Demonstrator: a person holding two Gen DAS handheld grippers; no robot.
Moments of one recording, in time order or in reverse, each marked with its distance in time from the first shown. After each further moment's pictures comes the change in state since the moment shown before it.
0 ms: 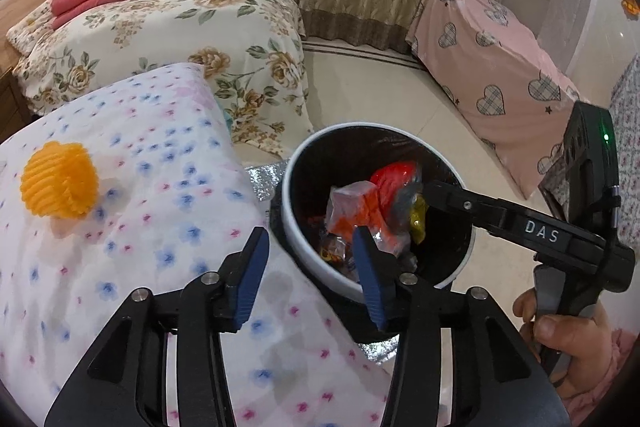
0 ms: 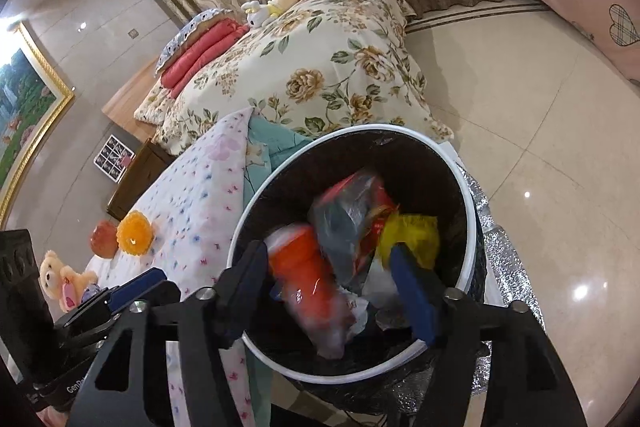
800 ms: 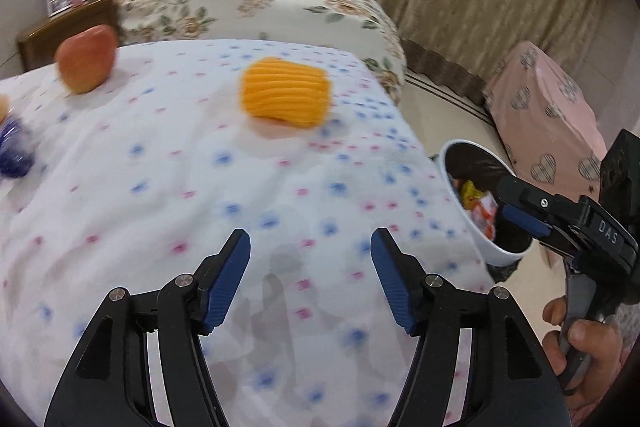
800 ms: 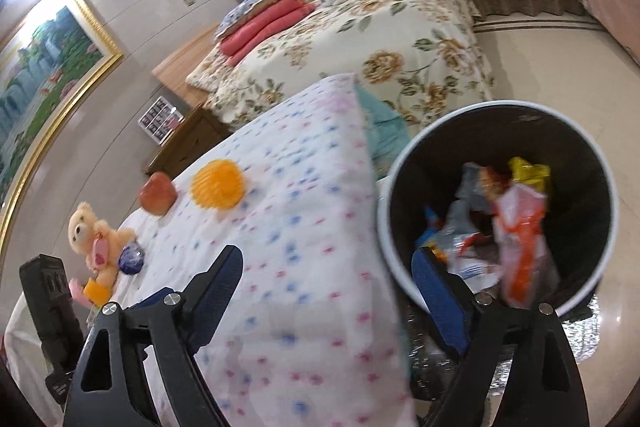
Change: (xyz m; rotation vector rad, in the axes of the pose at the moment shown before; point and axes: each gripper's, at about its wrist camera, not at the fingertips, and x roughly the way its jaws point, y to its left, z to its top) left arm -0.082 0.129 -0.083 -0.306 -0.065 0.173; right arm 0.014 0.113 -0.040 -0.150 0.058 0.147
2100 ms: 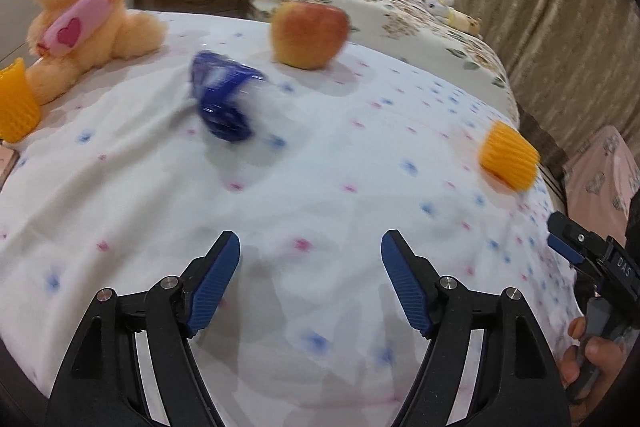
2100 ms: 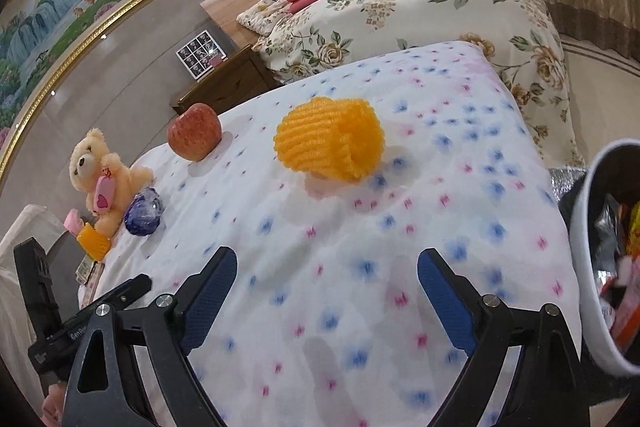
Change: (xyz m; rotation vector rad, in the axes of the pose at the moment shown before) left arm -0.031 0.178 -0.008 -0.288 -0.050 0.256; right arm 0.097 0.102 -0.004 -0.209 0.119 0.049
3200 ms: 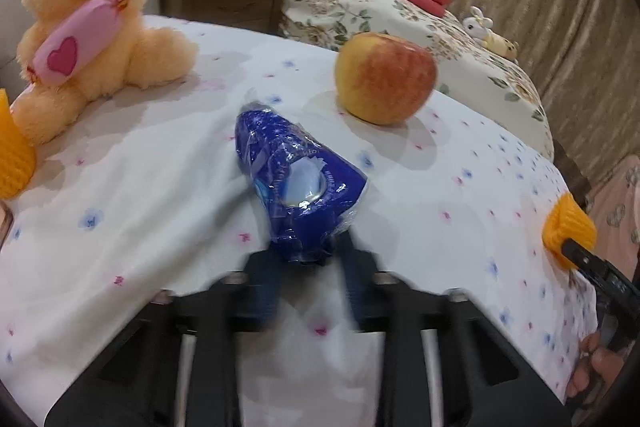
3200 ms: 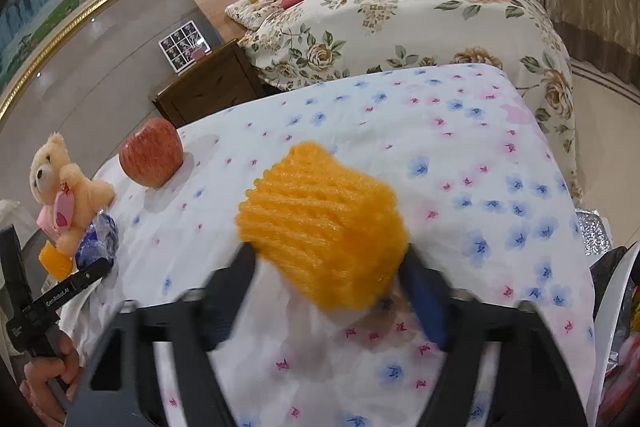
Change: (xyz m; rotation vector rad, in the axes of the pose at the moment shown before) left arm 0.045 0.039 0.060 -0.034 -0.041 0.066; right arm 0.058 0.001 0.047 -0.061 0.015 -0.078
